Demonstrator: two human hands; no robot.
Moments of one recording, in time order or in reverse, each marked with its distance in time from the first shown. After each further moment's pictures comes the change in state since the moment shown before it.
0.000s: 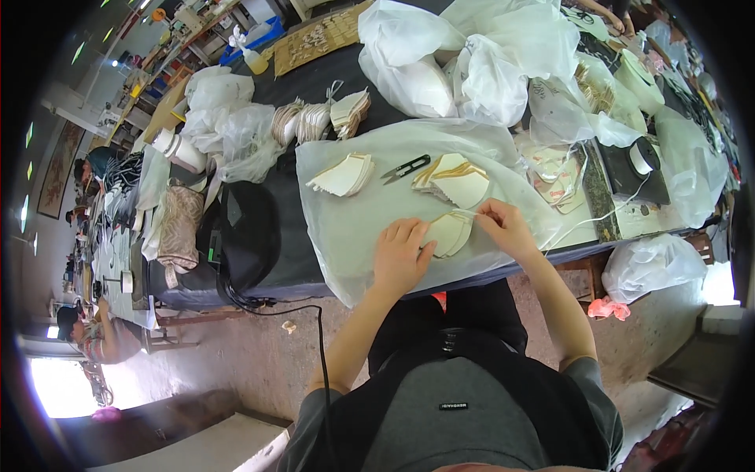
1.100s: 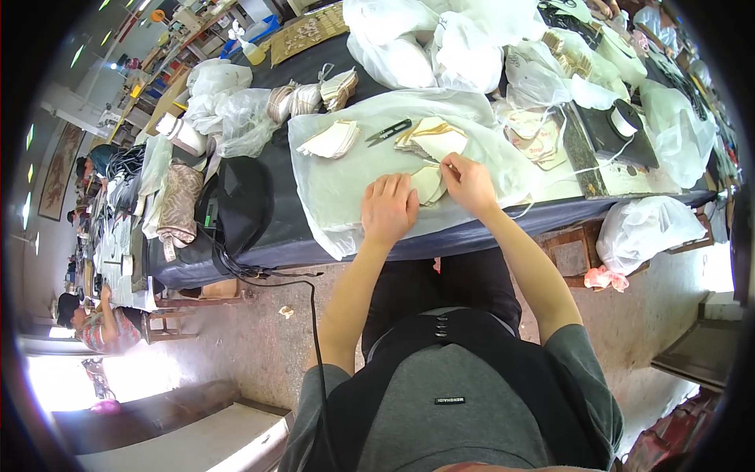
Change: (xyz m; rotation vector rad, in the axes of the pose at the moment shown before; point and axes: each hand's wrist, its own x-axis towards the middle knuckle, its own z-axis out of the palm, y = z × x) left_hand -0.005 0.003 0.017 0.384 0.168 0.170; right_hand 0.003 0.007 0.038 -0.377 0.348 -0.415
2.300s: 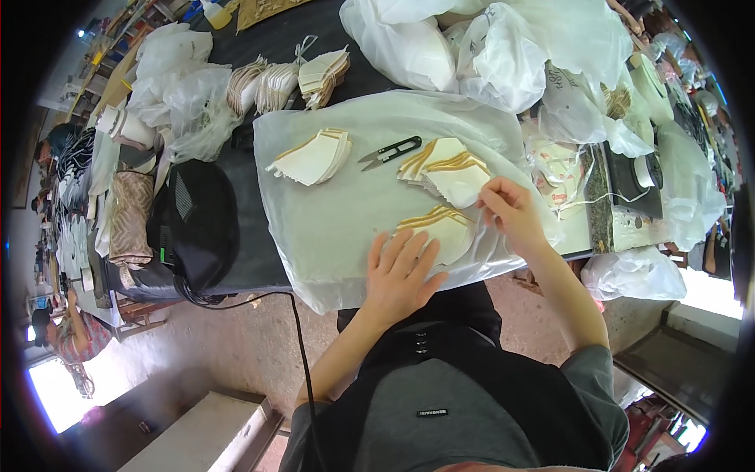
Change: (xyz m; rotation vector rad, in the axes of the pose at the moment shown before) left_hand 0.004 0.012 -0.020 -0.315 -0.093 -0.106; right_hand 0.054 0.011 -0.042 0.669 -0.372 0.853
